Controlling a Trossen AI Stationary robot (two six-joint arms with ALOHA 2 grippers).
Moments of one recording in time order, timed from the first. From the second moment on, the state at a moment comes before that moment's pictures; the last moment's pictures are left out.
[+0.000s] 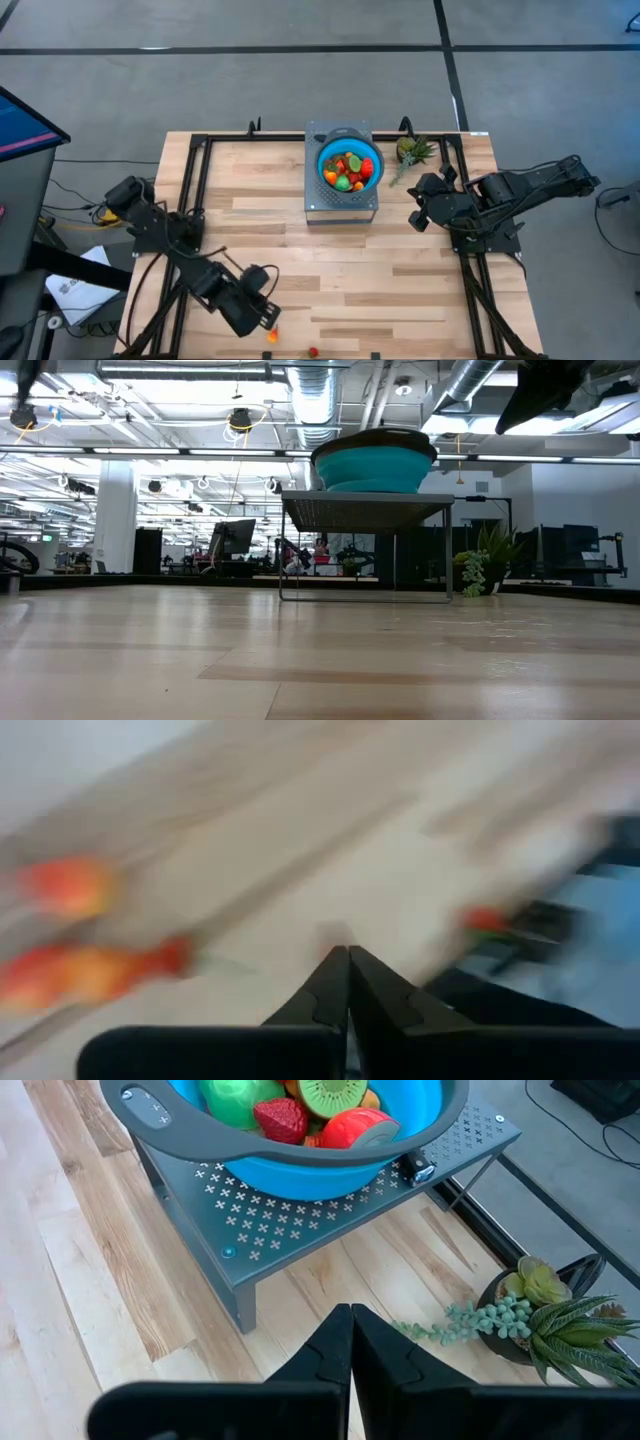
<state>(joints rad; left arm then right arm) -0.76 1.62 1.22 -0.77 -0.23 -1.78 0.29 0.94 0.98 -1.06 0.70 0.62</state>
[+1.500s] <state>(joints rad) -0.78 1.68 1.11 -1.01 -0.21 -1.97 0.29 0.94 0.98 -1.07 0.71 0.62</state>
